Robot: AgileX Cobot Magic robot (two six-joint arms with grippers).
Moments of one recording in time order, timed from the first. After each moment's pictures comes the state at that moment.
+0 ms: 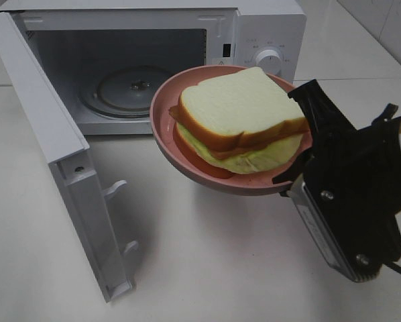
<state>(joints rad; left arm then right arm) -0.04 -0.01 -0.51 -0.05 1.09 -0.02 0.63 1.15 -0.58 0.06 0.29 -1.60</state>
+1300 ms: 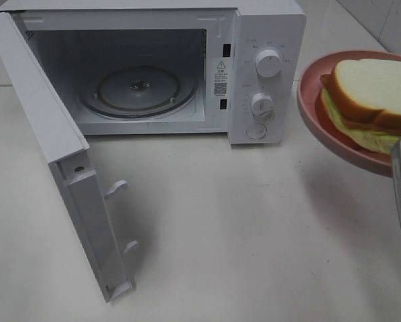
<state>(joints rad) -0.04 -0.01 -0.51 -0.05 1.09 -0.02 0.63 0.88 -0.52 -0.58 0.67 -0.61</state>
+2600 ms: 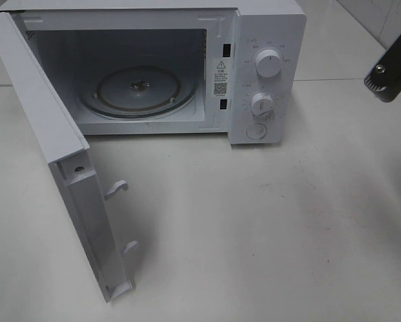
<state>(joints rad) -0.04 -0.01 -0.51 -0.05 1.09 -0.02 0.63 1.23 -0.84 -0.75 1.18 0.26</state>
